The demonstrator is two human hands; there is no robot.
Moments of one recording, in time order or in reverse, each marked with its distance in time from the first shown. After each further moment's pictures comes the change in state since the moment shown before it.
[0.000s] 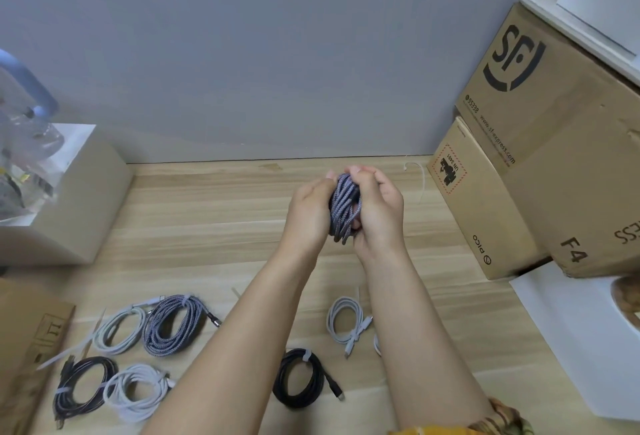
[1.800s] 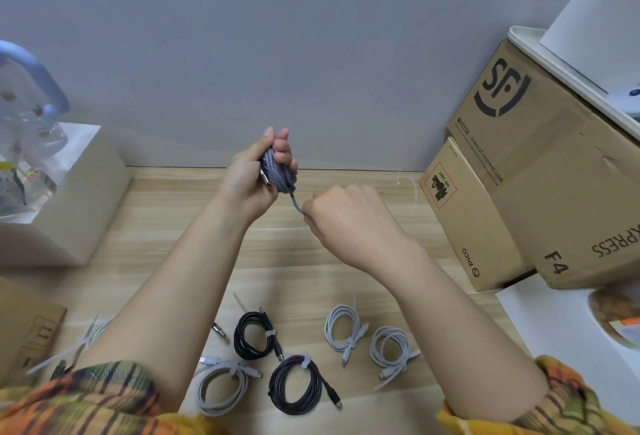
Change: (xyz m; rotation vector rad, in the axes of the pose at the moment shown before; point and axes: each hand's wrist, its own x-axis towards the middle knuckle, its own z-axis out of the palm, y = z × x) left_hand 0.058 0.022 -0.077 -0.828 -0.148 -0.231; right_hand -0.035 -0.039 0.038 -2.130 -0.634 -0.858
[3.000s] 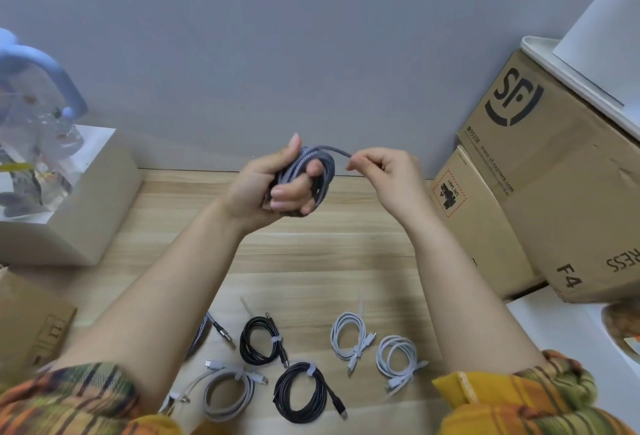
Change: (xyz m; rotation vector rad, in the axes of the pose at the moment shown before) left_hand -0.018 0.012 -0.001 0.404 -0.578 -0.182; right_hand 0.026 0.060 0.035 1.029 0.403 0.438
